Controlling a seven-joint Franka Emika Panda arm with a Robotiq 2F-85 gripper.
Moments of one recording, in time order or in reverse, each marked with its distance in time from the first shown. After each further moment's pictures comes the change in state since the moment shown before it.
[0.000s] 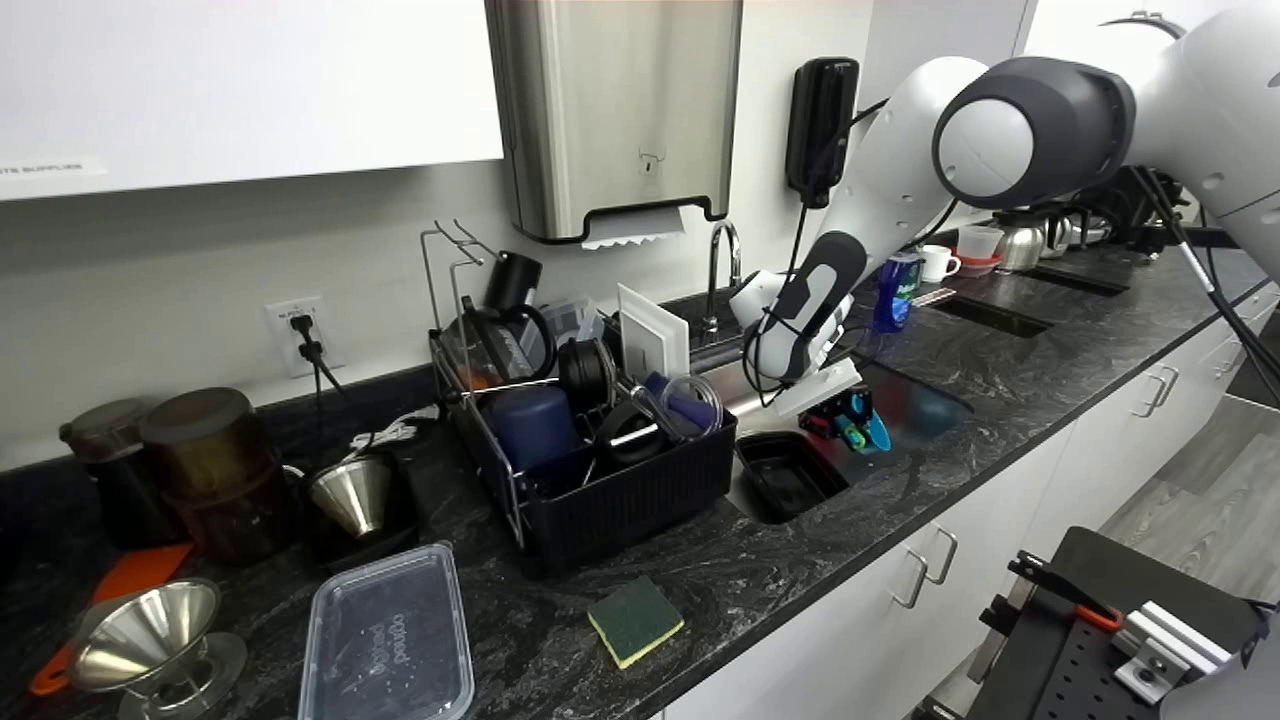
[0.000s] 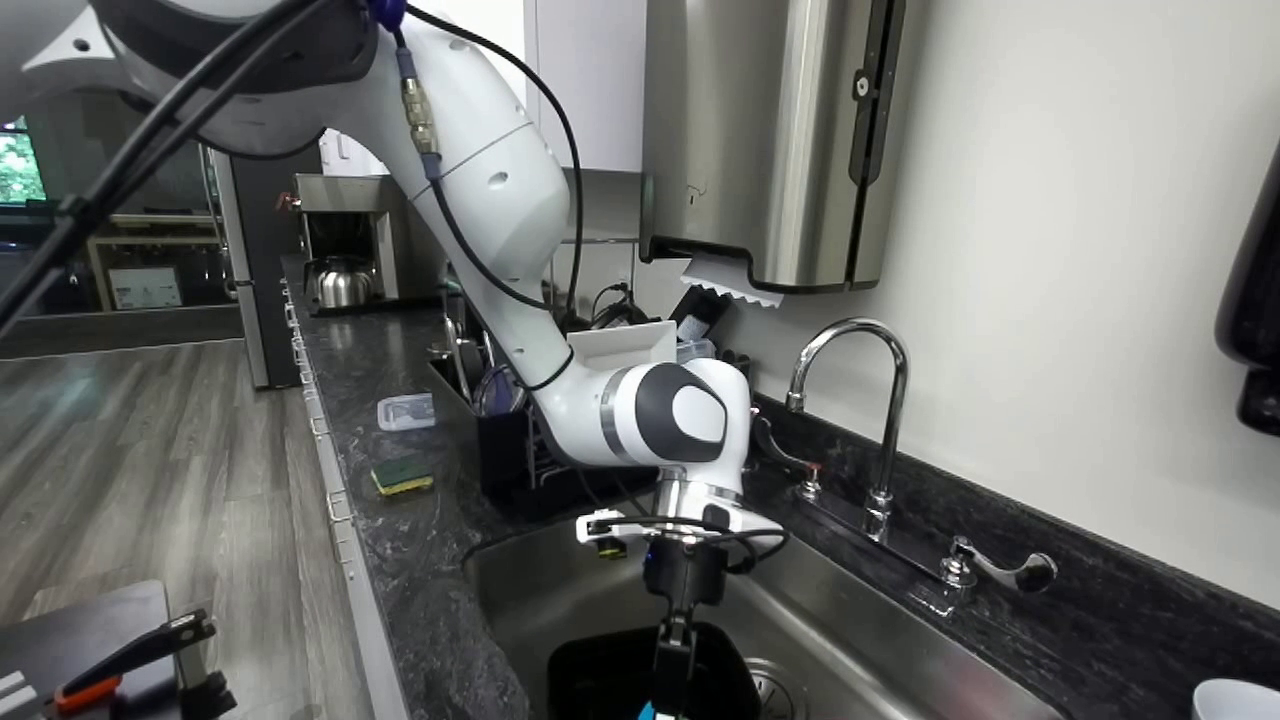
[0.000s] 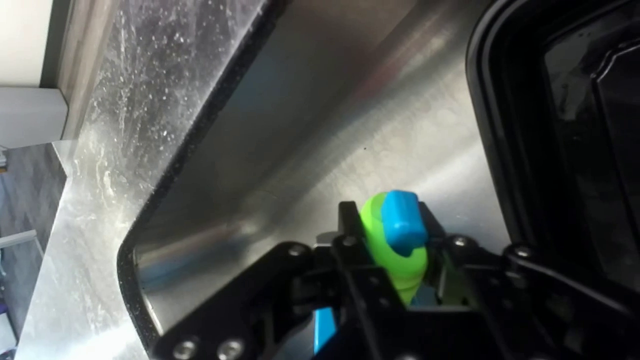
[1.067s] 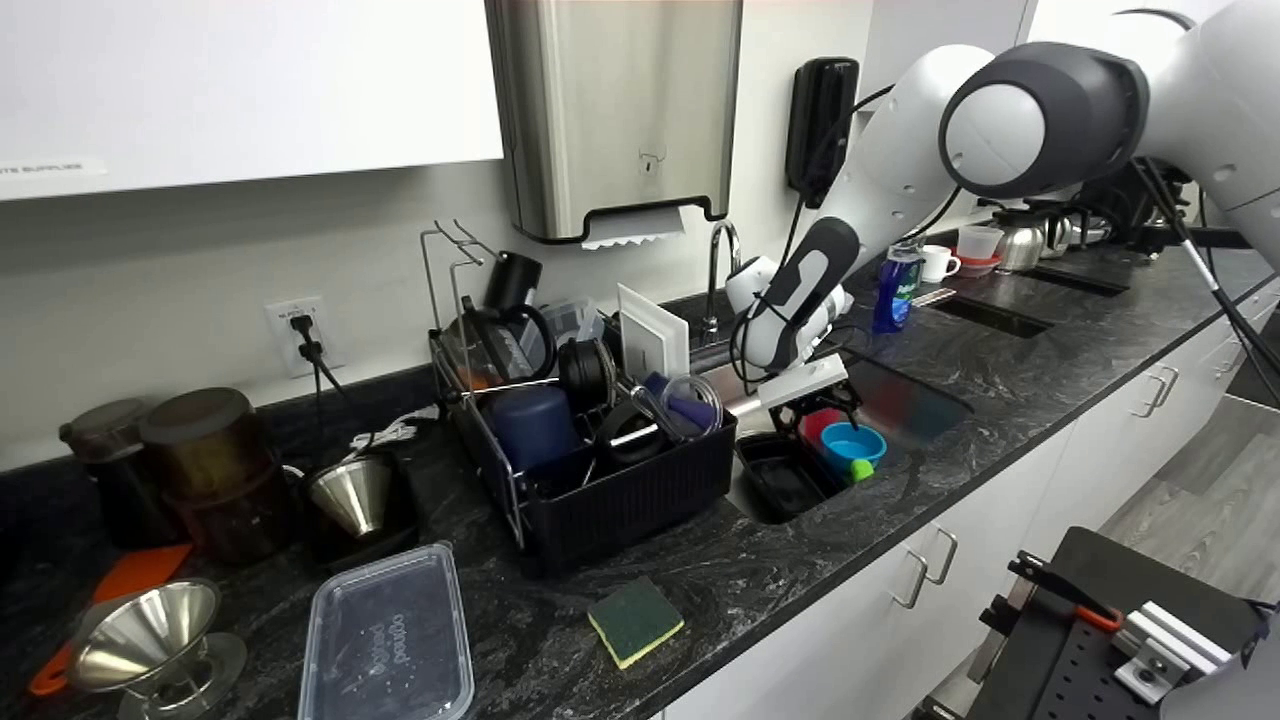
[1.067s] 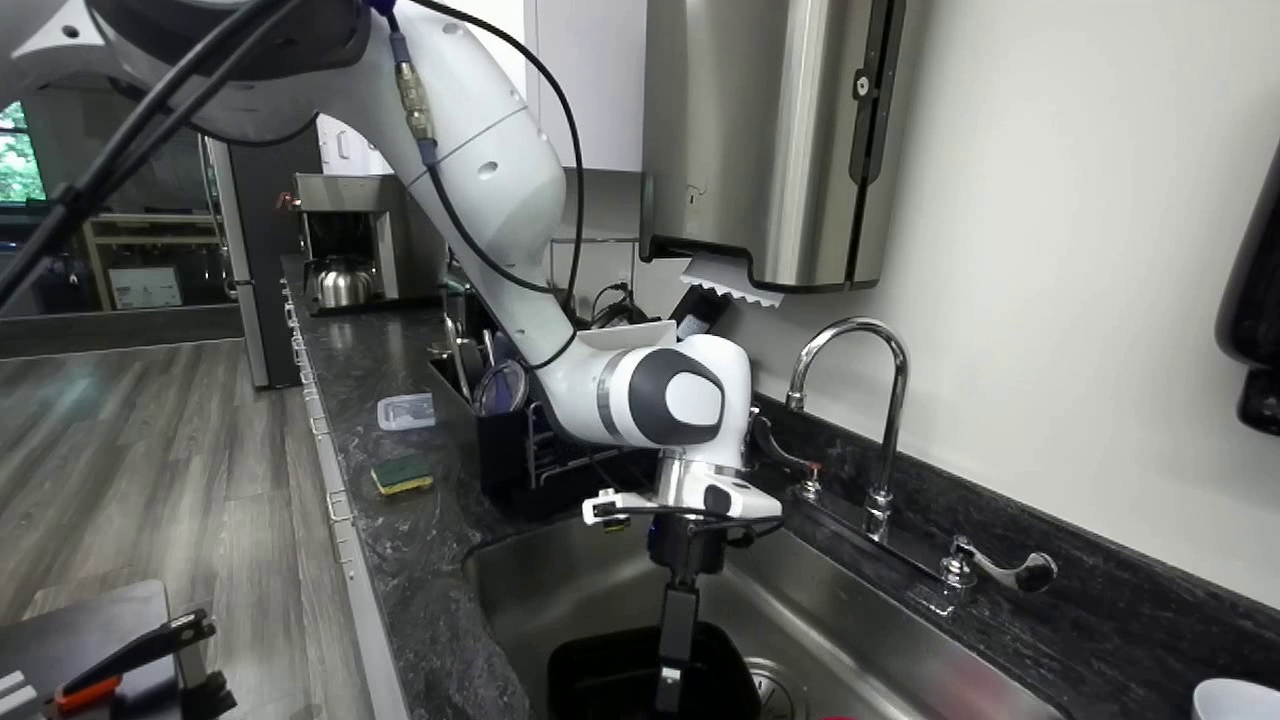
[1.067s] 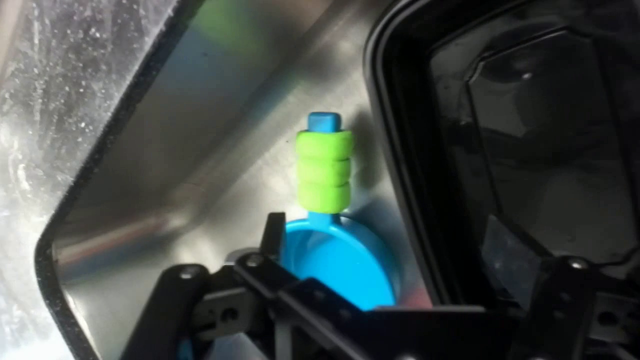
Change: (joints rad) arm -0.002 -0.029 0.025 -0.002 0.099 0.088 -0.074
